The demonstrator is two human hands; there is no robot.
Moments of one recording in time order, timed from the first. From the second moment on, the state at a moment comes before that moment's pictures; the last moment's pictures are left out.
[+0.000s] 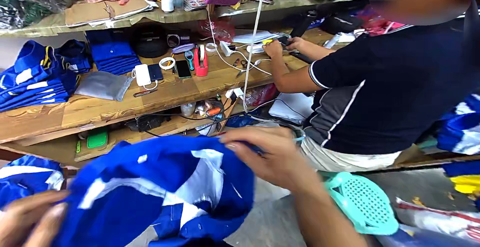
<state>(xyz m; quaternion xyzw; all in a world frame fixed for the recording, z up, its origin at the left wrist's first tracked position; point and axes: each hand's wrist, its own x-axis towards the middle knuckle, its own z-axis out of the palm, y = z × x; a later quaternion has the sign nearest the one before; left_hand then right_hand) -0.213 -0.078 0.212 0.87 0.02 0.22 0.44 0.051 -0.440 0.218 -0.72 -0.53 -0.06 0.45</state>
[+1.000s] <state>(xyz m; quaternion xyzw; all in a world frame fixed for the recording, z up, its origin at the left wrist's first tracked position) -0.132 -0.155 0.096 0.88 0.08 0.04 0.47 0.020 -0.356 0.081 -0.72 -0.47 0.15 0.49</state>
